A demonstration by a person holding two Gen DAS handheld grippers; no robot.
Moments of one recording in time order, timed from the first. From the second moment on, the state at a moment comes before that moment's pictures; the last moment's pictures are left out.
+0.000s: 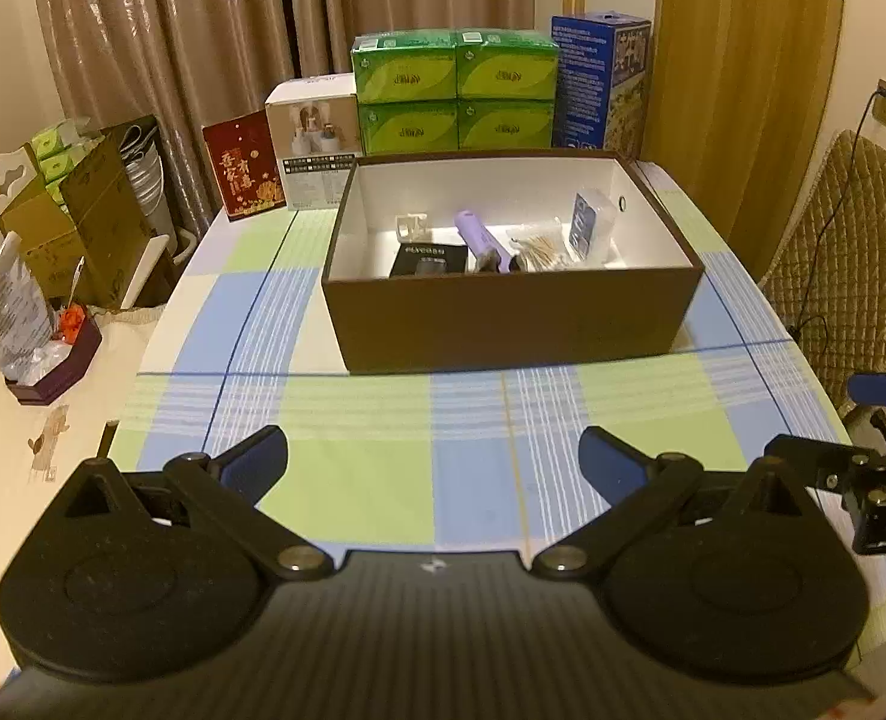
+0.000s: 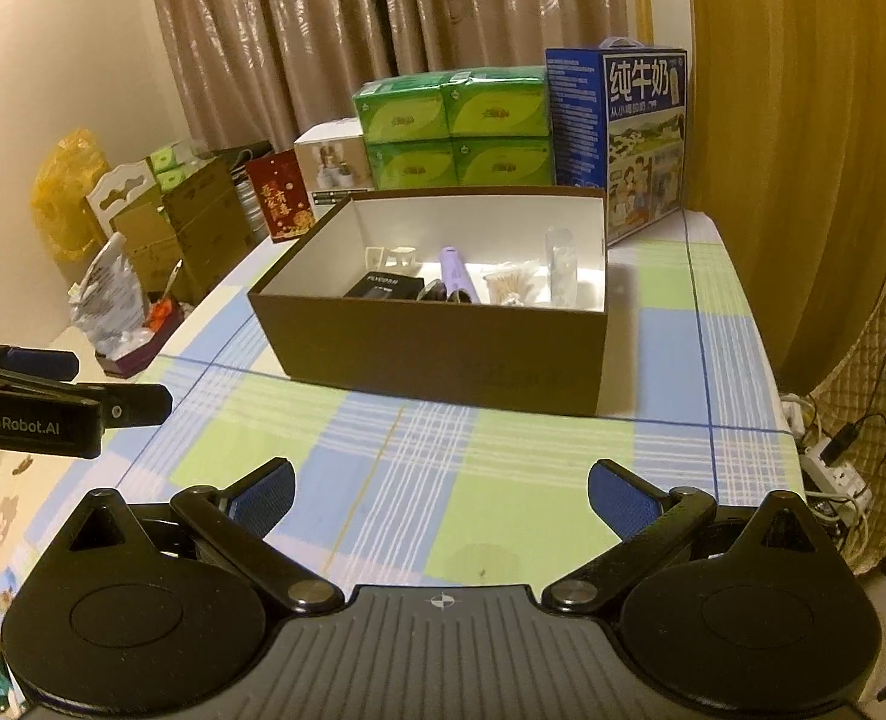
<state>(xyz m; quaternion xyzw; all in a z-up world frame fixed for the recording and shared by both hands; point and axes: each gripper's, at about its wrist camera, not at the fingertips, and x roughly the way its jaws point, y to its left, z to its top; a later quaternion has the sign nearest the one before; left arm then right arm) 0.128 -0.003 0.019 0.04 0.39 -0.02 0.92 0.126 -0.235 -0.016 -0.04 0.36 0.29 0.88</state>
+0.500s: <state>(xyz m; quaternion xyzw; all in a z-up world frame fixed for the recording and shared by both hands) 0.073 -0.012 0.016 0.04 0.39 -0.02 0.92 0.077 -0.253 -0.018 -0.04 0.36 0.30 0.88</state>
